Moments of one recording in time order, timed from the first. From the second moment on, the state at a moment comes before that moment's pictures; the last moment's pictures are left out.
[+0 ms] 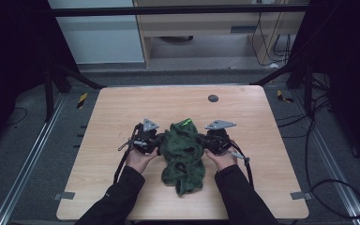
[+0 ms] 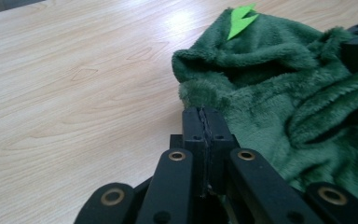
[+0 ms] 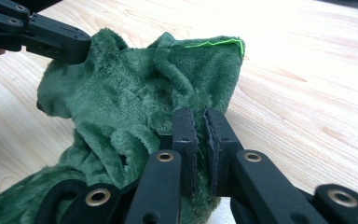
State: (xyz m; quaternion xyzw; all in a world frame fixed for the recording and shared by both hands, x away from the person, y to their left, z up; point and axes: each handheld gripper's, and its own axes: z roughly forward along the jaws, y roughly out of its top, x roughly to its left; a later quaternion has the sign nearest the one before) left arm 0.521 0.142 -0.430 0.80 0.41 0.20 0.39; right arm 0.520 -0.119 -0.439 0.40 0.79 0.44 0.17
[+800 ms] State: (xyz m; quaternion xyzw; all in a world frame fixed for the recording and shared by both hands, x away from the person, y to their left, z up) left arm 0.486 0.150 -0.427 0.81 0.39 0.19 0.39; right arm 0.496 -0.122 -0.428 0.37 0.79 0.46 0.16
